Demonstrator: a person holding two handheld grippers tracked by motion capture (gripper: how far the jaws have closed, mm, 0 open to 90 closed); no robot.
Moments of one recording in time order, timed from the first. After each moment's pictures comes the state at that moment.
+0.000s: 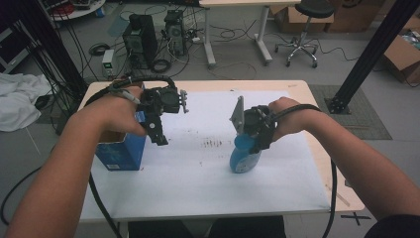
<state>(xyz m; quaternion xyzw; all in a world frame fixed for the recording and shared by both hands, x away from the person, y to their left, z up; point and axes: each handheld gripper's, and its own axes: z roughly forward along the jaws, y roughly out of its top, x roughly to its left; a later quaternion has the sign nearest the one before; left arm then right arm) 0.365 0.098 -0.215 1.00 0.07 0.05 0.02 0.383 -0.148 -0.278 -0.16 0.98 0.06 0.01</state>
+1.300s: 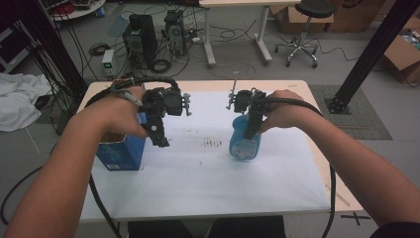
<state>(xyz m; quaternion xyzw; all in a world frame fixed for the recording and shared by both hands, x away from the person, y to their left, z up) 0.356 0.091 -0.211 1.00 0.06 0.07 0.01 0.415 -0.137 -0.262 0.11 0.99 0.03 0.01</state>
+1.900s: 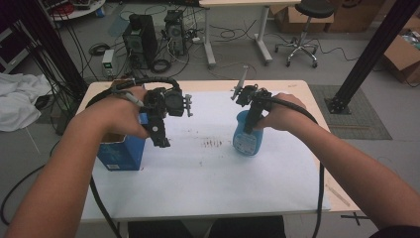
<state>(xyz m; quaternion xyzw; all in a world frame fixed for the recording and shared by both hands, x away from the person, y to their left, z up) 0.353 0.087 -0.210 1.00 0.06 0.07 0.01 0.431 -0.149 -0.272 0.27 0.96 0.04 0.03</state>
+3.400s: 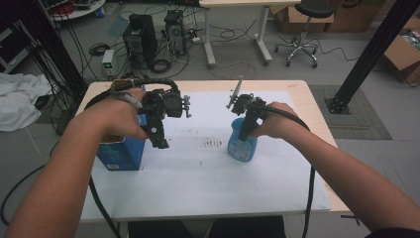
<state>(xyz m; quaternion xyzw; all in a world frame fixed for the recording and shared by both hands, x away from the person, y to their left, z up) 0.353 0.090 -0.213 1.00 0.06 0.07 0.01 0.424 -0.140 -0.295 0.25 0.97 0.06 0.02</state>
